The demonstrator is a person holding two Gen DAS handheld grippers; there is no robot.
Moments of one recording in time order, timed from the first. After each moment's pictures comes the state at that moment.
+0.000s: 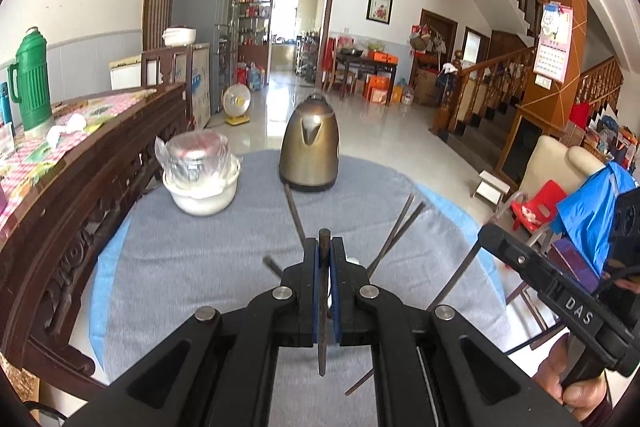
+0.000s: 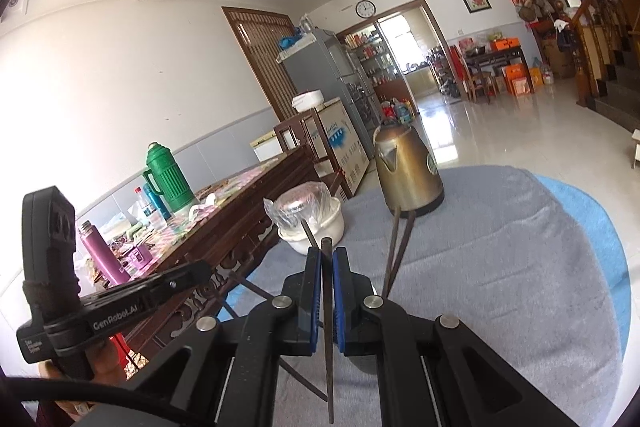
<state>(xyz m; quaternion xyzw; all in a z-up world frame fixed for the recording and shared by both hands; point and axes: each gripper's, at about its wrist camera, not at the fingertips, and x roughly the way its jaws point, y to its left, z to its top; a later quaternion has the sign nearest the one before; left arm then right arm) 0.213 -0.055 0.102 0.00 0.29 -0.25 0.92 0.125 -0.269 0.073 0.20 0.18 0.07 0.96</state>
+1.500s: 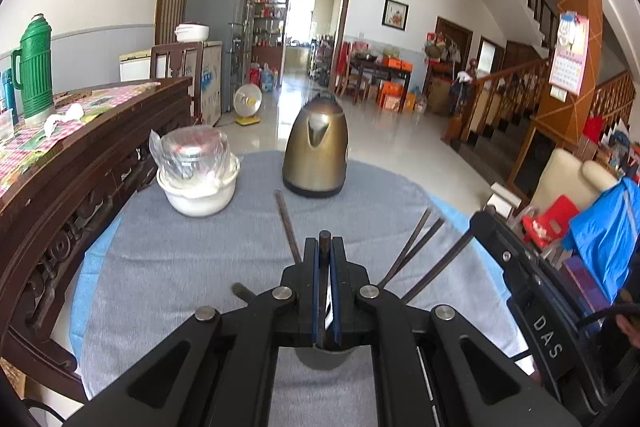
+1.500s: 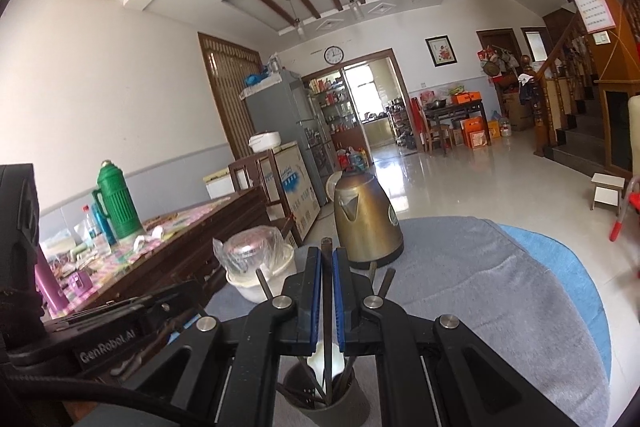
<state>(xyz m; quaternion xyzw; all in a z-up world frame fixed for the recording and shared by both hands) 0.241 -0.084 0.069 -0.01 0.30 -0.22 0.93 0.157 -0.251 0.064 0.15 0.13 -0.04 0.98</state>
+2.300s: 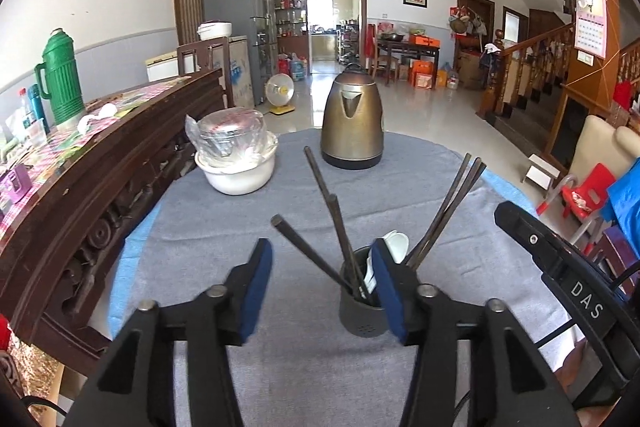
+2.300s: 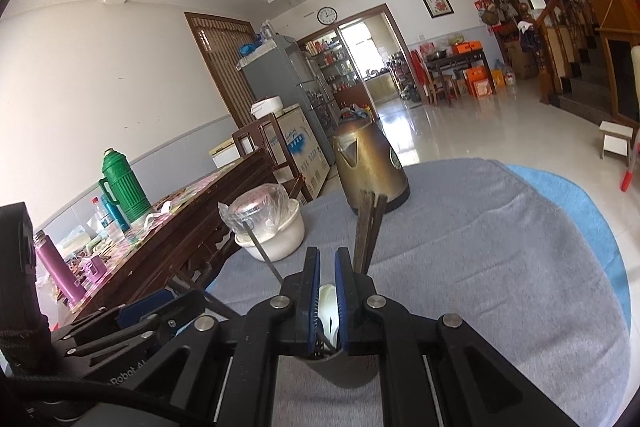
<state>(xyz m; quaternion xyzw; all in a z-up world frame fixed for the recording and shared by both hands) 0.214 -0.075 0.048 0.05 0.31 -0.15 0.94 0.154 -0.262 0.027 0.21 0.20 -0.01 0.96</state>
